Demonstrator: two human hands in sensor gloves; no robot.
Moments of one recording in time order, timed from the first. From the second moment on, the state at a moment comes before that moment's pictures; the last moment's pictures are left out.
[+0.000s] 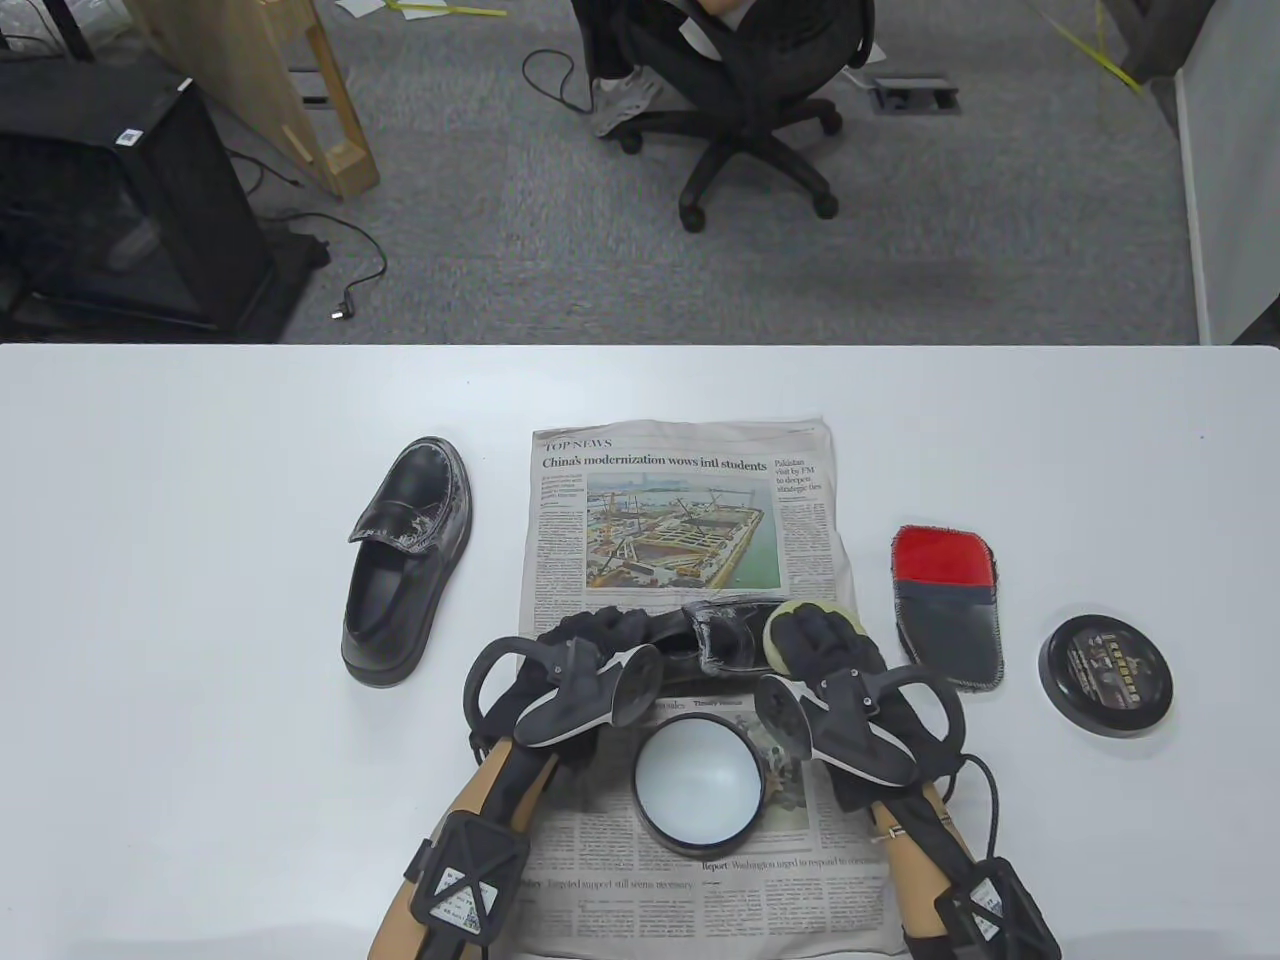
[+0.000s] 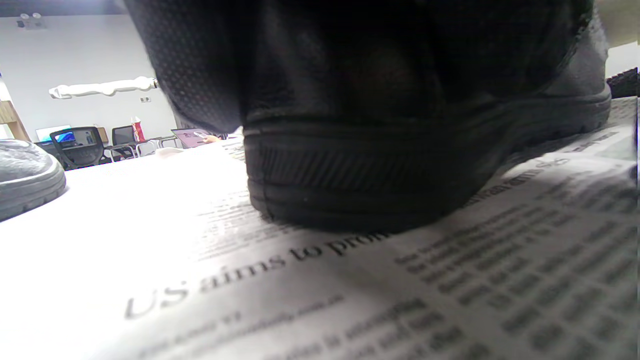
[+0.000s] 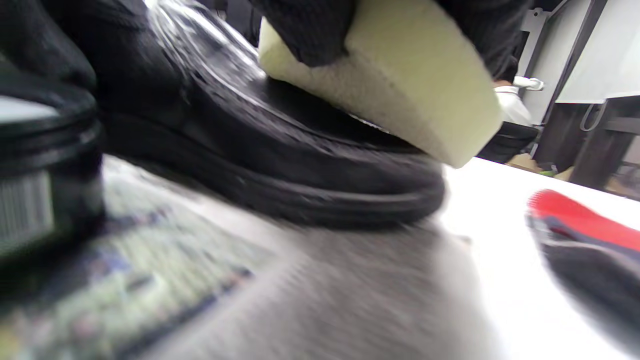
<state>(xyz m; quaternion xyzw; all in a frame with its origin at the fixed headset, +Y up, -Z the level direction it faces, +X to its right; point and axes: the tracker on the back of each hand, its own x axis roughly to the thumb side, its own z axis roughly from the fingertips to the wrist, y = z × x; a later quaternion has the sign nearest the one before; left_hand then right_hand) -0.075 -0.740 -0.280 0.00 -0.17 -0.08 0.98 0.129 -0.718 -0.257 -0.14 0.05 -0.98 0.09</state>
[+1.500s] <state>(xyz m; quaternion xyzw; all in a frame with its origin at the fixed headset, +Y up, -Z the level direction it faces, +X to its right) -0.077 -0.742 -0.281 0.00 -0.16 -0.08 0.98 0.149 -0.714 -0.254 -0.07 -0.07 -0.98 0.19</state>
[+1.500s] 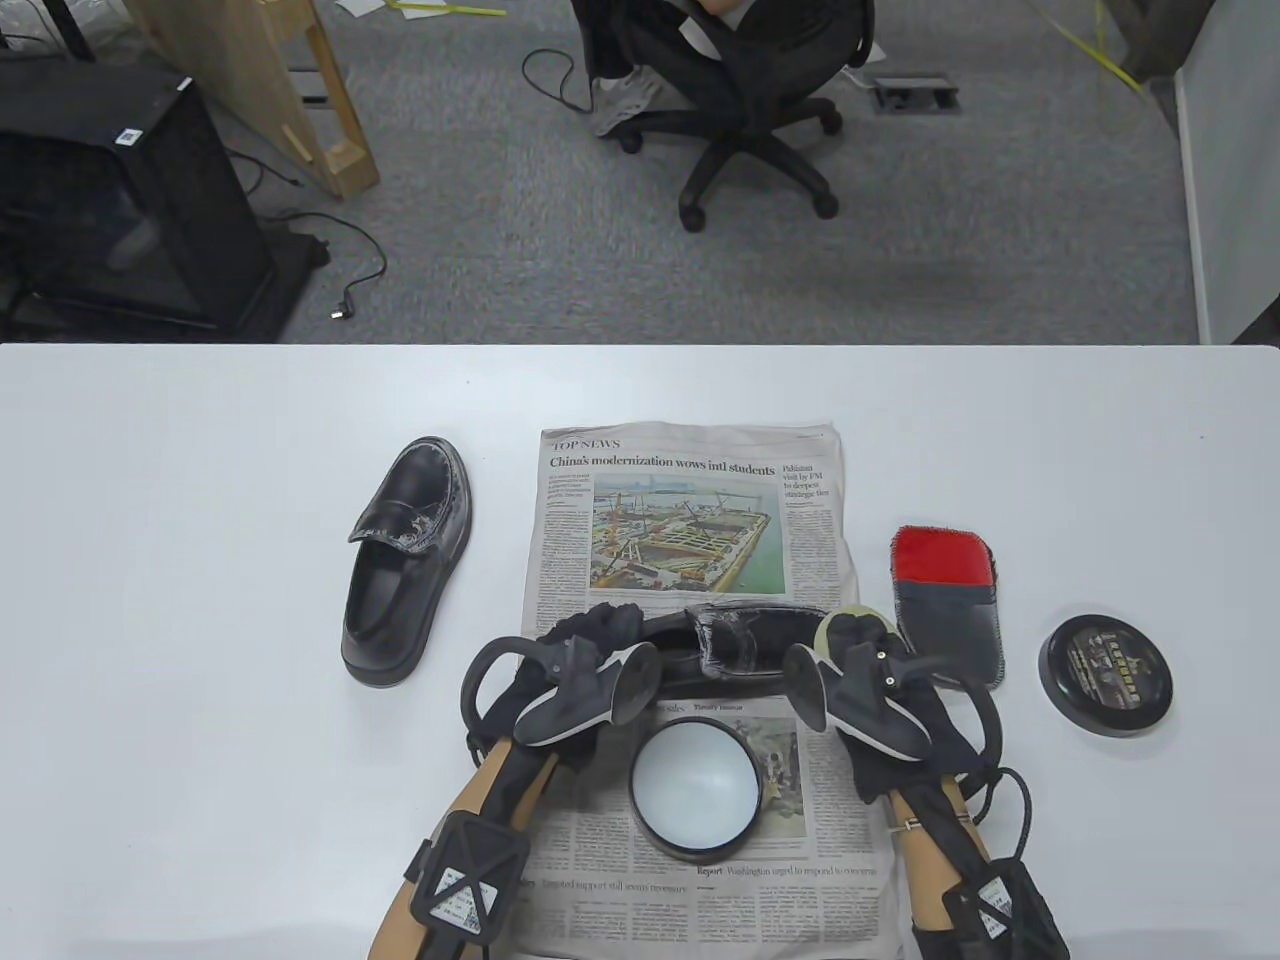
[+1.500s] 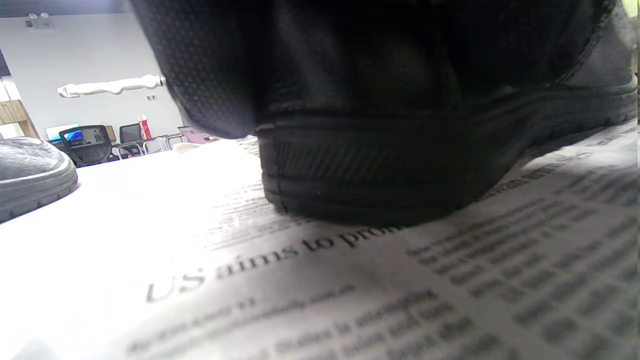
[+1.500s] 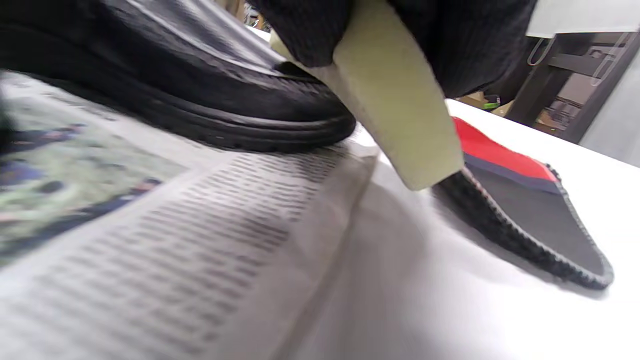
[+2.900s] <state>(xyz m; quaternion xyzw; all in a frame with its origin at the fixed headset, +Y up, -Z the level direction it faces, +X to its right) -0.075 -0.743 -0.281 0.00 -0.16 -0.09 0.98 0.164 -0.739 -0.280 -0.02 0.00 -0.99 0.16</state>
